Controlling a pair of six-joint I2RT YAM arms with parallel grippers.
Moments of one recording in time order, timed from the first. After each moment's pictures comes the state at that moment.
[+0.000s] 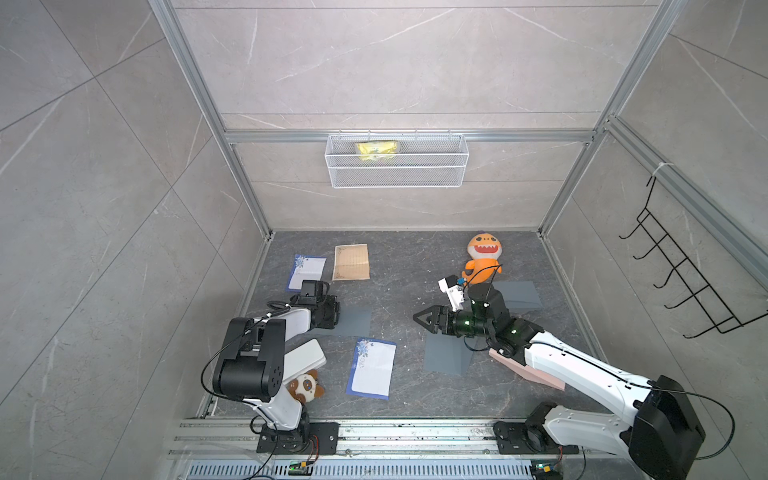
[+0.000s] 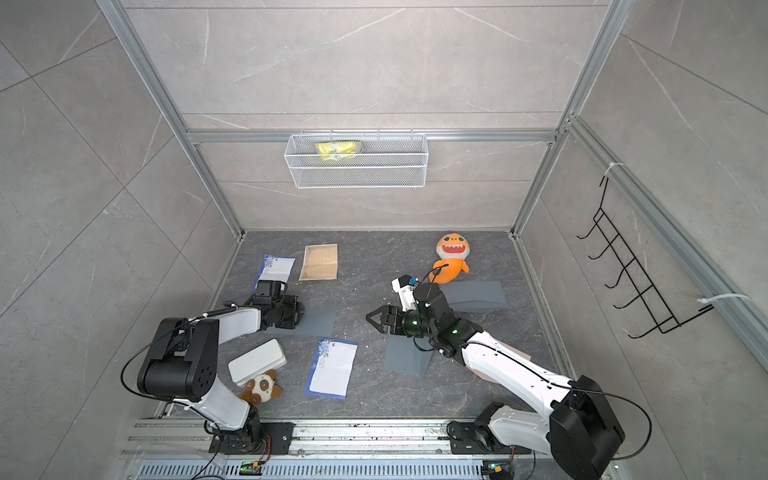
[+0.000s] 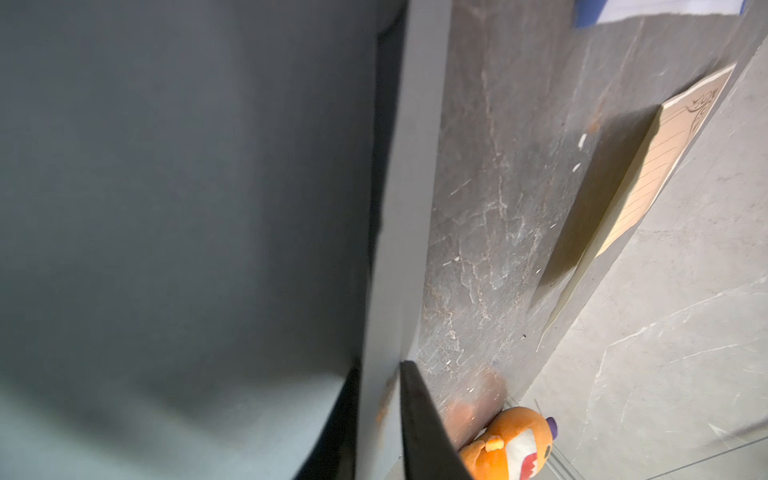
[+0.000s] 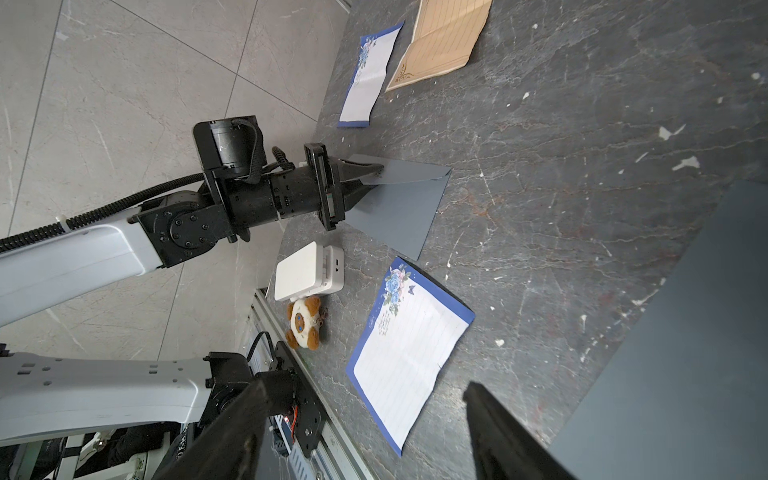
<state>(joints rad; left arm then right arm) -0.10 1.63 0.73 -0.04 0.23 -1.55 0.66 1.21 0.77 -0.07 -0.44 0.75</state>
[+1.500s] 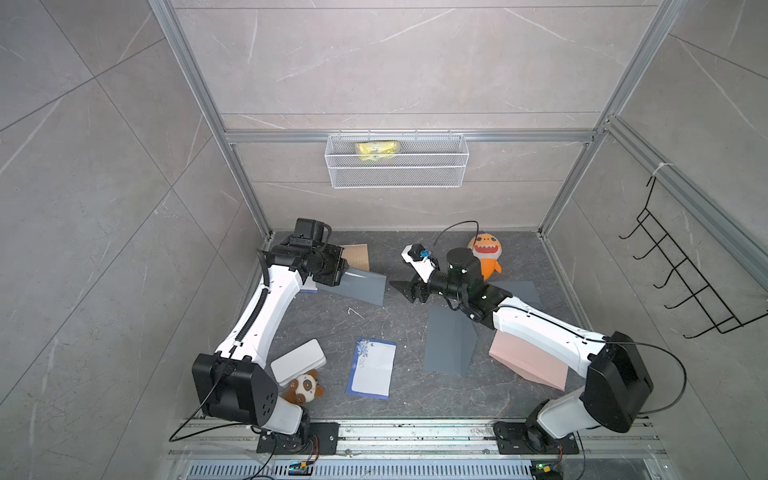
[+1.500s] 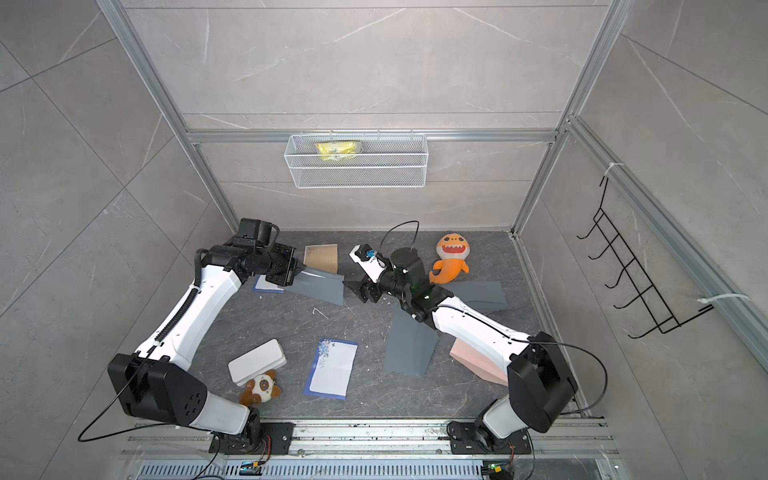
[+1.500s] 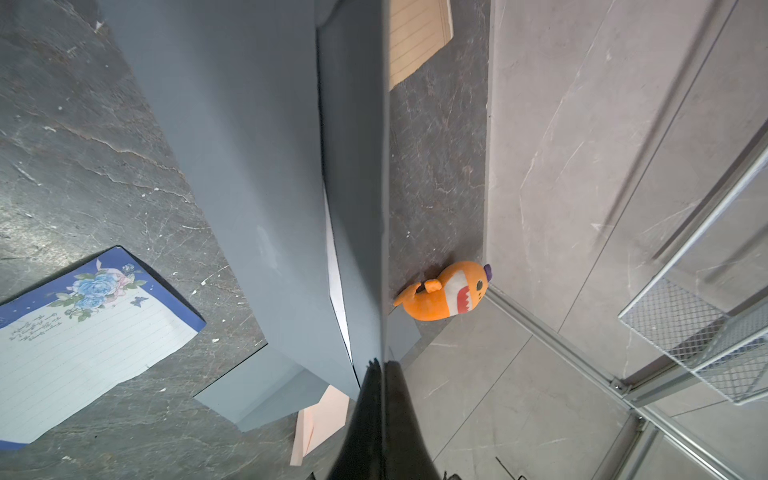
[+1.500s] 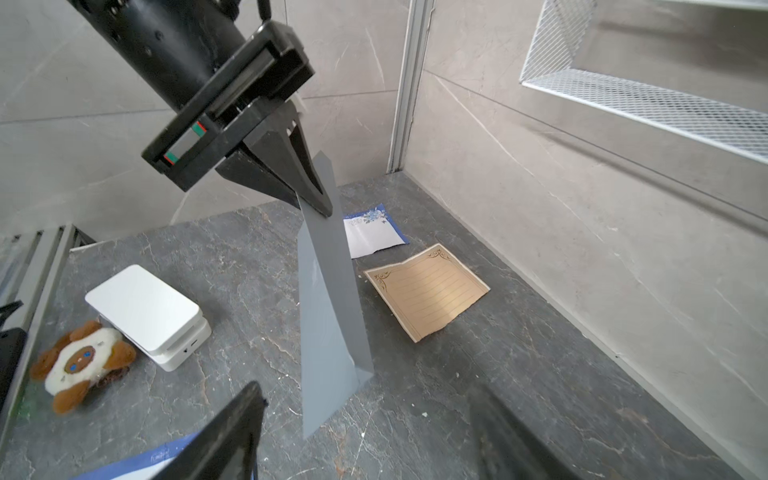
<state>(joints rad) -0.23 1.51 1.51 -0.91 0.30 -1.43 0.68 1.56 1.17 0.09 -0.35 -0.23</state>
